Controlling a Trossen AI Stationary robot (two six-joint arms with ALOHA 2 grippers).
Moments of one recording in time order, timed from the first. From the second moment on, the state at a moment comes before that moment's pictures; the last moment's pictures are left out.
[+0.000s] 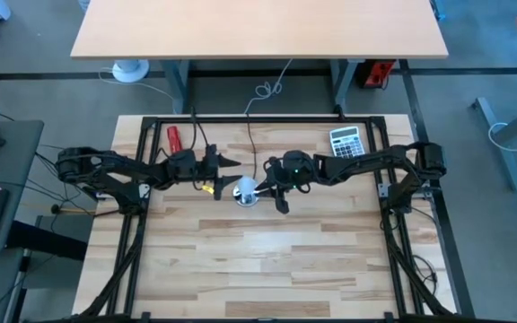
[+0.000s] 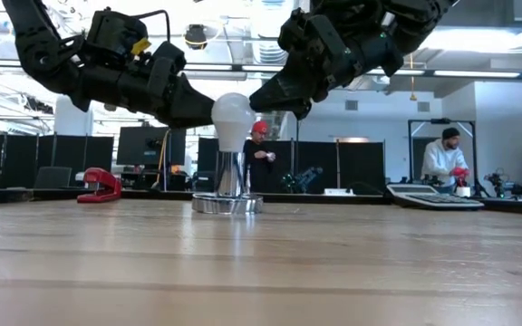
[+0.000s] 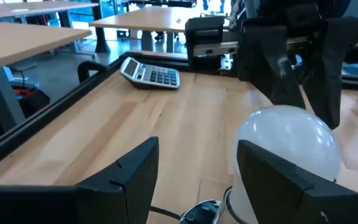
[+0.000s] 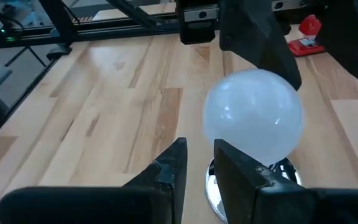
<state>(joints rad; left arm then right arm) 0.30 1.40 0.38 0.91 0.12 0.01 -0.10 1.67 0.95 0.26 -0.26 0.03</state>
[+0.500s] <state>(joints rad) 0.31 1.28 0.38 0.53 0.03 0.01 -0.15 1.59 0.95 0.18 -0.21 0.00</state>
